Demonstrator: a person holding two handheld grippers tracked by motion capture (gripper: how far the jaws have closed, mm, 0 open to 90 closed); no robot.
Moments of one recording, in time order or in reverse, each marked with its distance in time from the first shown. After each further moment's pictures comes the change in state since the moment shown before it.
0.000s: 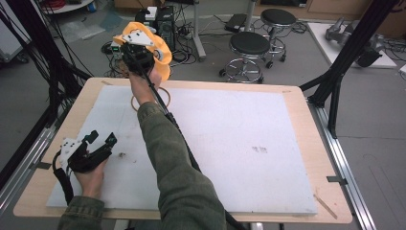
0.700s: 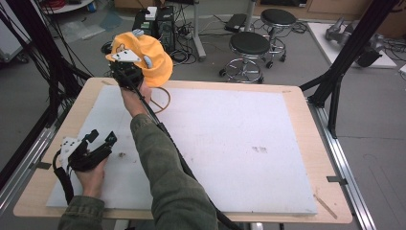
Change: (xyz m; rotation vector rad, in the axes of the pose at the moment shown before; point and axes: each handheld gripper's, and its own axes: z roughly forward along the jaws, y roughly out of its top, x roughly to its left) left arm 0.002 0.000 0.004 -0.006 0.002 -0.018; right arm 0.028 -0.048 0.024 0.087 0.068 -0.022
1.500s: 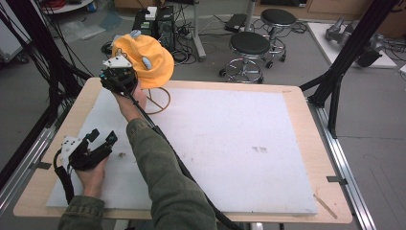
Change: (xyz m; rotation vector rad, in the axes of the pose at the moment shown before) left arm 0.001 -0.001 0.003 0.004 -0.007 -0.003; right arm 0.018 -0.008 0.005 0.037 0.011 -0.060
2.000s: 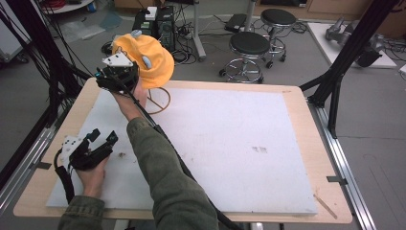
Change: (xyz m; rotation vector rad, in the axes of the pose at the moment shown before) left arm -0.001 0.000 0.001 0.001 -0.010 0.002; right arm -0.001 0.011 -0.012 -0.078 0.006 -0.020
